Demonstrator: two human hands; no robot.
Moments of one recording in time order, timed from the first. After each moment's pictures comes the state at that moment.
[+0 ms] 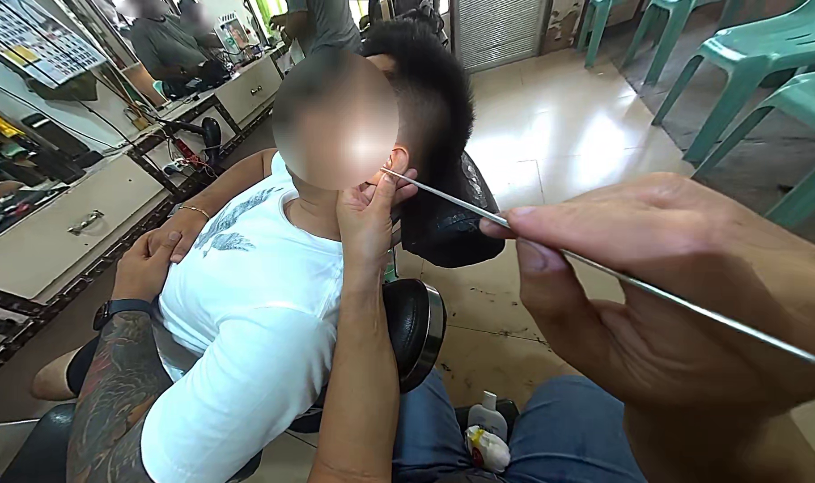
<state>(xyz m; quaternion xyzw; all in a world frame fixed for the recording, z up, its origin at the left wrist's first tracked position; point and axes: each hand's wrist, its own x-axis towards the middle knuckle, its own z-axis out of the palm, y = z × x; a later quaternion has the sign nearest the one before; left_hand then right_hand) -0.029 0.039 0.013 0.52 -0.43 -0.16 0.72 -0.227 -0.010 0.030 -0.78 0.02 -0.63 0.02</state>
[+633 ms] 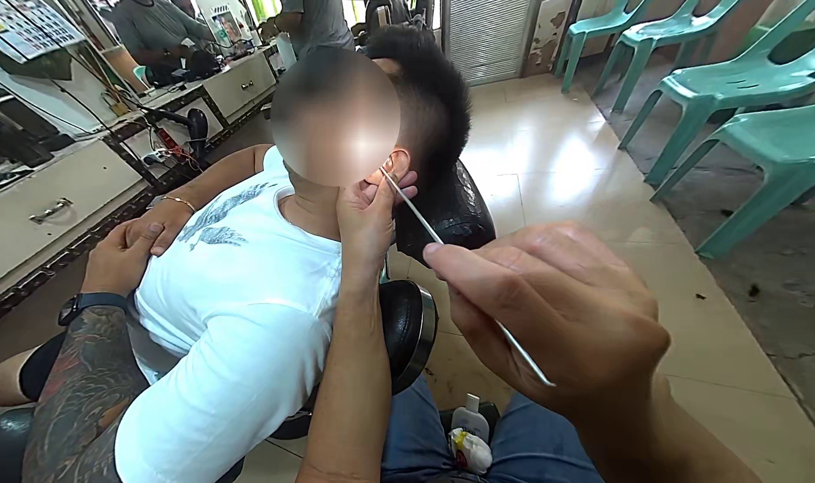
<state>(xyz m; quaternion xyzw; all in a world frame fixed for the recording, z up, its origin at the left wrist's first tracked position) 0.006 0.007 0.010 0.46 -0.42 -0.16 0.77 -0.204 0.015 0.025 -0.81 0.01 -0.58 -0.01</state>
